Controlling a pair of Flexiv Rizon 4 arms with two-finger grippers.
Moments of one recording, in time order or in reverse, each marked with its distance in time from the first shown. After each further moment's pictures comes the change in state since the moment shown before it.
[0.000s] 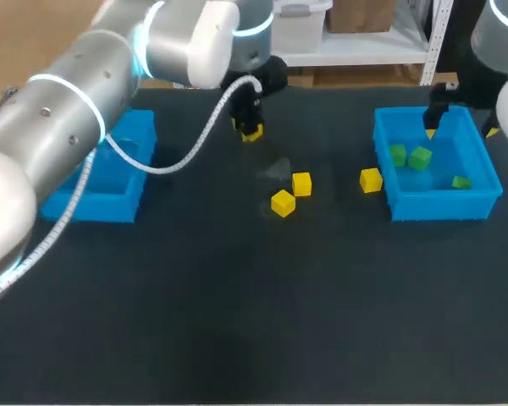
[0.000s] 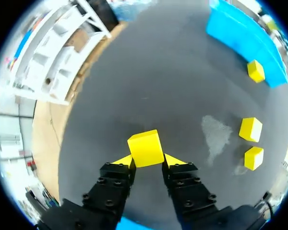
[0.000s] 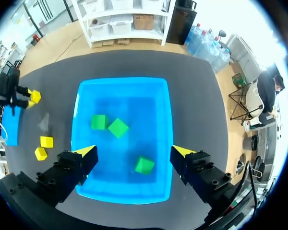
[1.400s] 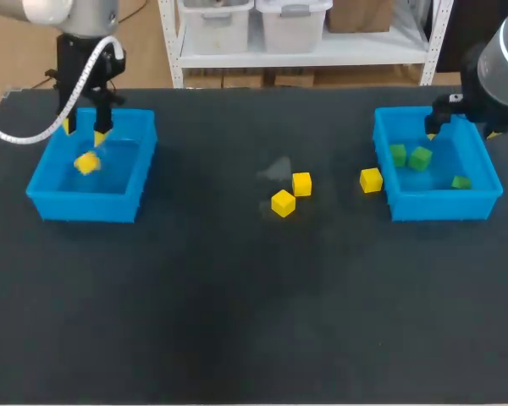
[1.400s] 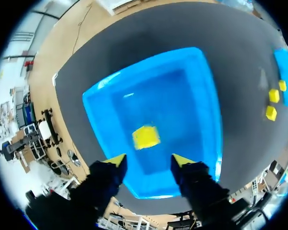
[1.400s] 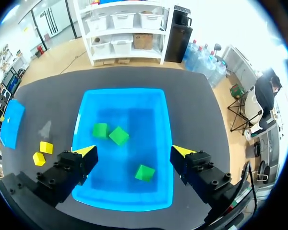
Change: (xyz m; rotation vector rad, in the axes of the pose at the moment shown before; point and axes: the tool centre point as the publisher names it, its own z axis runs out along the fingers) left arm 0.261 0.055 -0.077 0.070 0.388 -0.596; right arm 0.001 0.000 -0.001 0.000 -0.194 0.000
